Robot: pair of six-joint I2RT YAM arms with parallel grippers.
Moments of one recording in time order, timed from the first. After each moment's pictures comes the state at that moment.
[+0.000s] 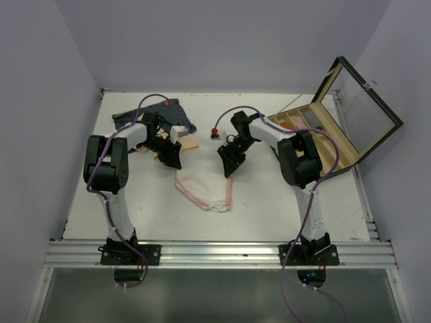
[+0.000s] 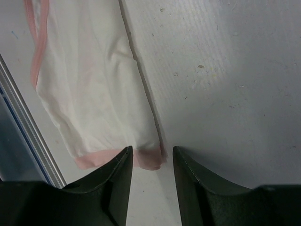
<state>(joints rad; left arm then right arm) -0.10 2.01 1.34 -0.75 0.77 0.71 0.47 2.26 1.73 -1.00 -0.68 -0.46</state>
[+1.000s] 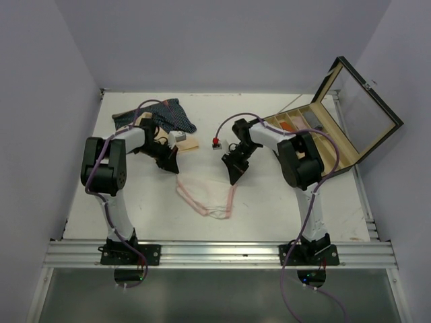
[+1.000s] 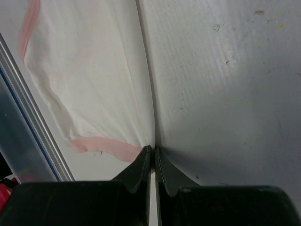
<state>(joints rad) -0.08 1.98 1.24 -0.75 0.79 0.73 0.48 2.23 1.63 -1.05 -0.68 -0.55</state>
